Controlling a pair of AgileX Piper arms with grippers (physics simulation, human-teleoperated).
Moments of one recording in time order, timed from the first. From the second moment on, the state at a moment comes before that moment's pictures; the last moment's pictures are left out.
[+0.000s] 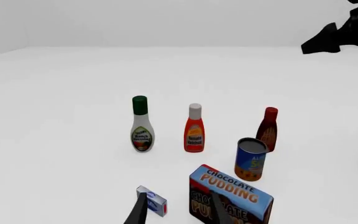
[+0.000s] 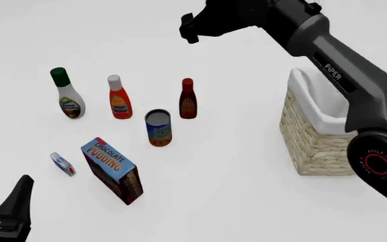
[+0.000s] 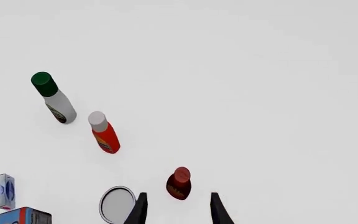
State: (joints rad) left arm 0.00 0.01 0.00 0.00 0.00; right arm 0.51 2.04 -2.22 0.74 -0.09
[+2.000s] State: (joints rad) left arm 0.00 0.01 0.00 0.00 0.00; right arm 0.48 2.68 -2.83 0.92 -0.04
